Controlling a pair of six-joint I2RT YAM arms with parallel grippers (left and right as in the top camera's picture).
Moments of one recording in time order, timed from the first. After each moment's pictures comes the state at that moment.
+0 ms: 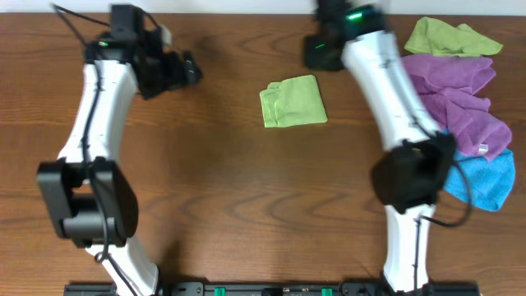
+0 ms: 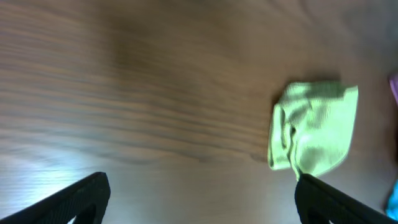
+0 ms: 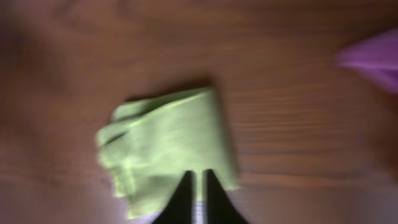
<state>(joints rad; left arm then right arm) -0.02 1.95 1.66 -0.89 0.41 -0.25 0.24 2.23 2.30 -1.24 0.00 0.35</state>
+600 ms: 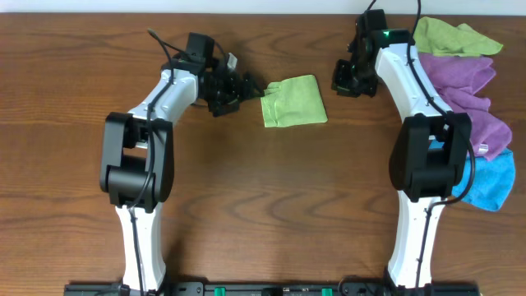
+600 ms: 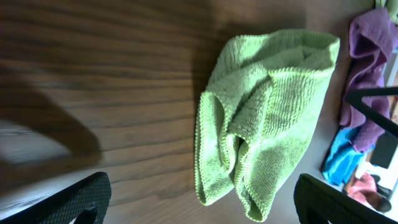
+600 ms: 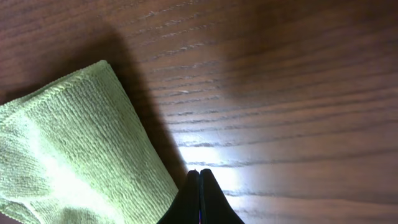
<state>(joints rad) -0.20 2.23 1.64 -0.61 0.69 -0.45 0.10 2.32 1.99 -1.05 -0.18 0.36</state>
